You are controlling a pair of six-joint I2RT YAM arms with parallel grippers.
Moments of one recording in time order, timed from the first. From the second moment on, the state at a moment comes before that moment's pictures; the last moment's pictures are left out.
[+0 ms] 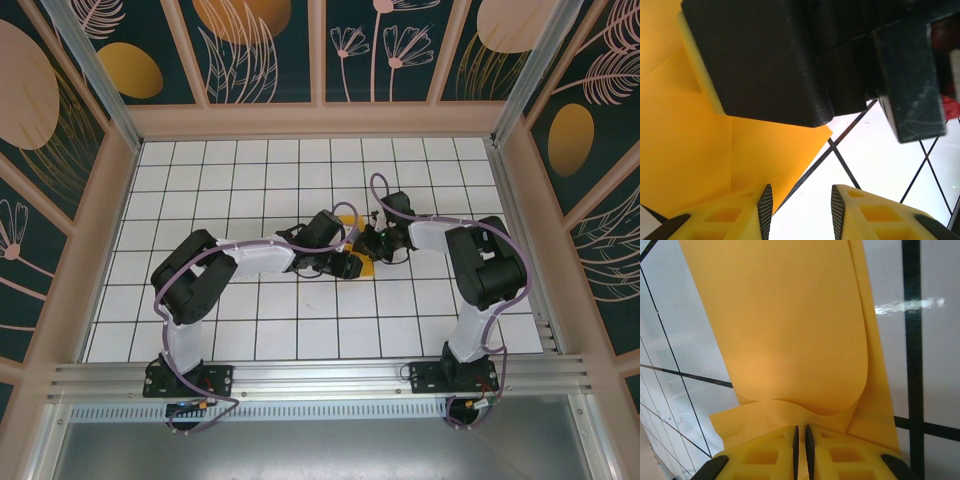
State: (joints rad) left arm -0.84 1.93 1.14 -0.10 0.40 -0.50; right arm 0.37 1.83 0.93 -0.21 -0.54 0.67
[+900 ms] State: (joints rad) left arm -0.84 1.95 1.05 -0.02 0.41 -0.51; right arm 0.36 1.82 0.93 -0.22 -0.55 0.65
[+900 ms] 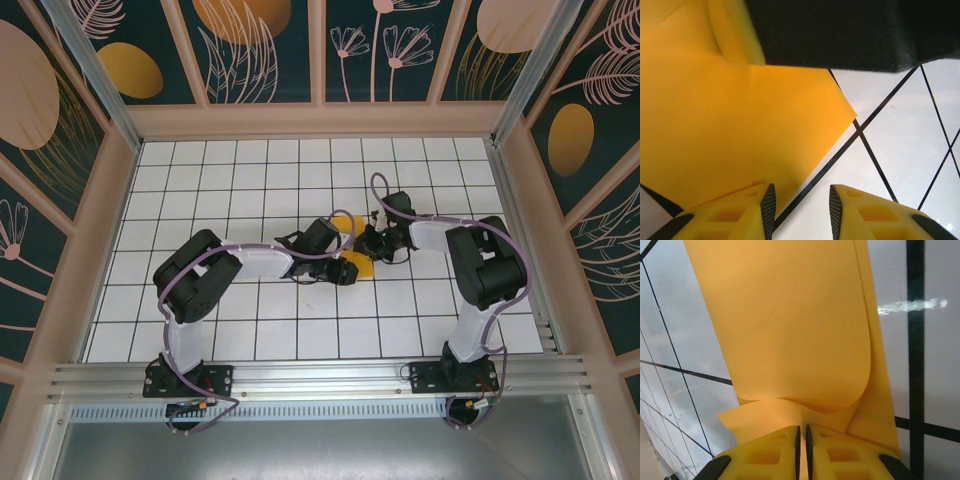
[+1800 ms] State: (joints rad) left arm -0.83 1.93 0.95 0.15 0.41 -0.57; right arm 0.43 1.74 0.82 -0.10 -0.61 0.66
